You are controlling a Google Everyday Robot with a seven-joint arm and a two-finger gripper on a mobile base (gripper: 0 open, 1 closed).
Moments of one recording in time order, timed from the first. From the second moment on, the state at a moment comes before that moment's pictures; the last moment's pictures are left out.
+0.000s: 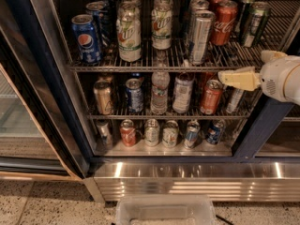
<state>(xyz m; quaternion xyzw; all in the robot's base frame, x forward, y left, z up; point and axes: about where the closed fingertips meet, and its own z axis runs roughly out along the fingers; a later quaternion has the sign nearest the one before) 0.571 -0.255 0.920 -0.22 0.79 0.02 0.58</state>
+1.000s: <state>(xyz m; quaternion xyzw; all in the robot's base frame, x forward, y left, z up) 0.591 -0.260 0.930 -0.21 0.77 0.00 0.60</state>
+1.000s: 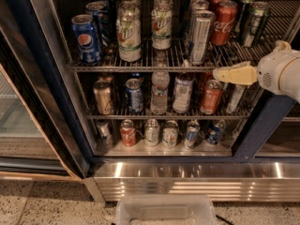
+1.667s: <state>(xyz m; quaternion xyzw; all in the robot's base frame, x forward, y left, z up) 0.590 -0.258 0.941 -0.20 0.76 0.00 0.61</state>
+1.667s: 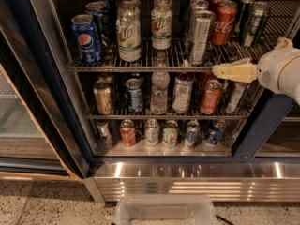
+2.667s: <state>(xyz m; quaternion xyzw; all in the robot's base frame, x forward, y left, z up) 0.608 -0.264 0.946 -0.17 0.76 -0.01 0.63</state>
